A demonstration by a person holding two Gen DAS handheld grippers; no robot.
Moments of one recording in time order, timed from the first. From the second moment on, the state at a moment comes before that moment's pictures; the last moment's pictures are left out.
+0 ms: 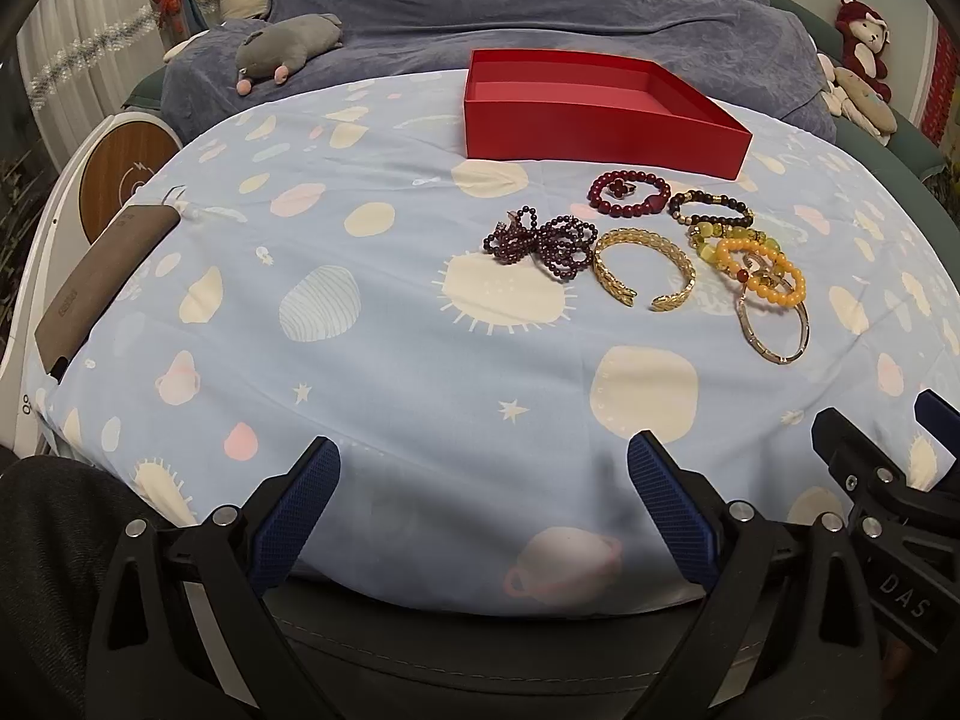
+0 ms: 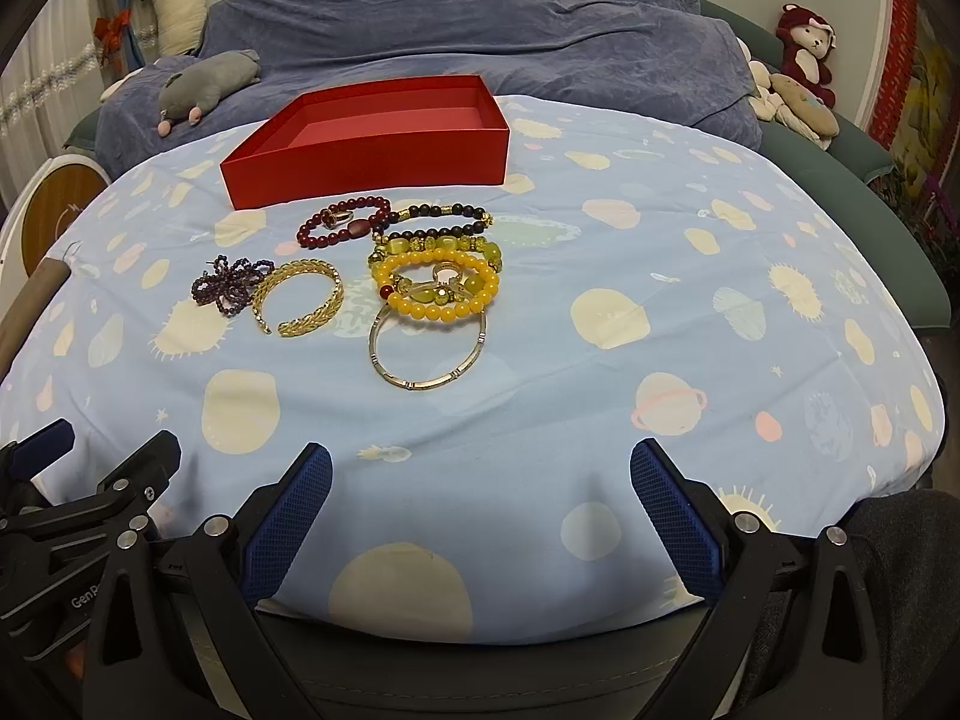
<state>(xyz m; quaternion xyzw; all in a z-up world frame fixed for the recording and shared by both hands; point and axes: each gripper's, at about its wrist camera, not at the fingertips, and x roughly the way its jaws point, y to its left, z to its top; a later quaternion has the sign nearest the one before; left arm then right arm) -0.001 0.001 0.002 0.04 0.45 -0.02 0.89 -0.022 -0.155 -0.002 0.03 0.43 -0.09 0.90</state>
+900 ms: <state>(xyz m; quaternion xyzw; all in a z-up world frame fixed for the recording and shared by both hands) -0.001 0.006 0.005 0.03 0.45 -0.01 0.89 -0.024 -0.157 0.000 0.03 0.43 -0.09 0.90</state>
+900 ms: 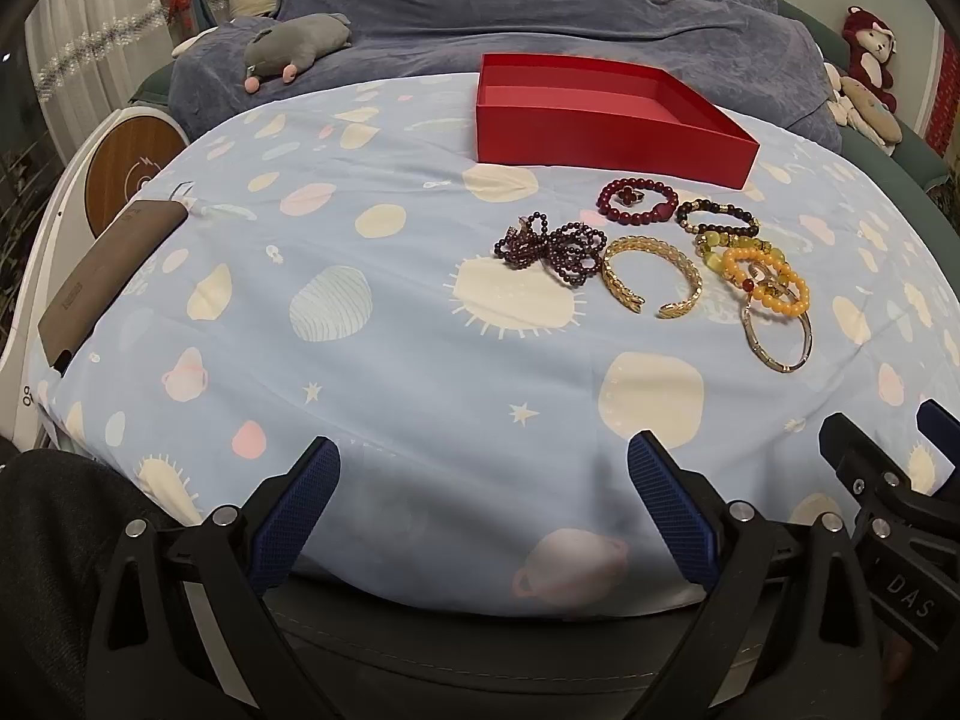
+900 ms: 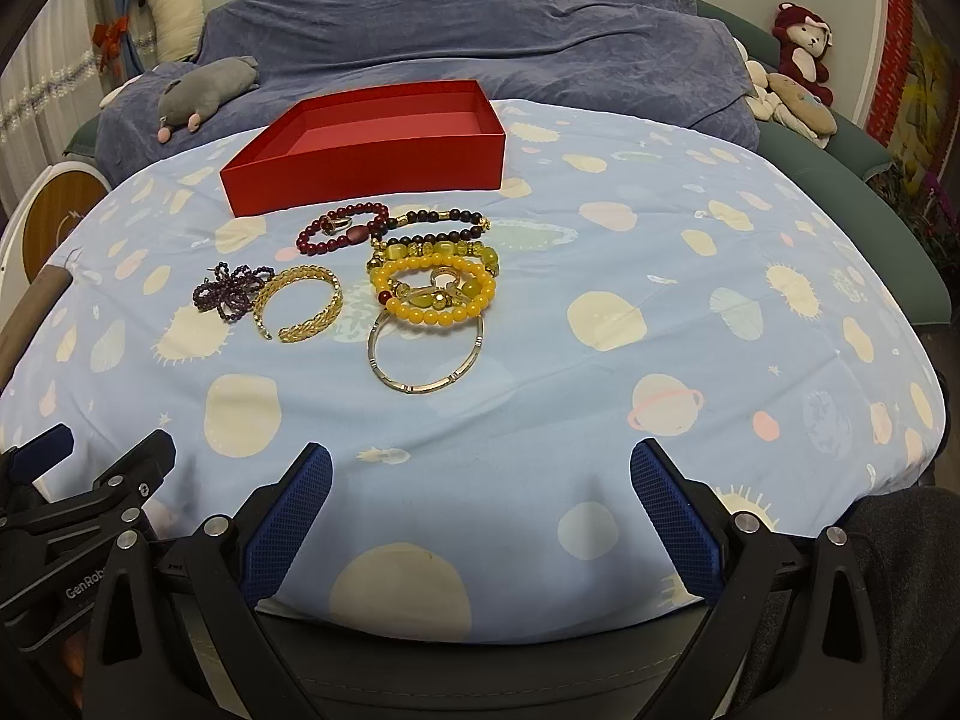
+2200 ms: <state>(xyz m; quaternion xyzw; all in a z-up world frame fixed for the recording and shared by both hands) -0.001 0.007 0.005 0.03 0.45 -0.01 0.89 -0.025 -0.157 0.000 0.03 0.43 -0.09 0.90</state>
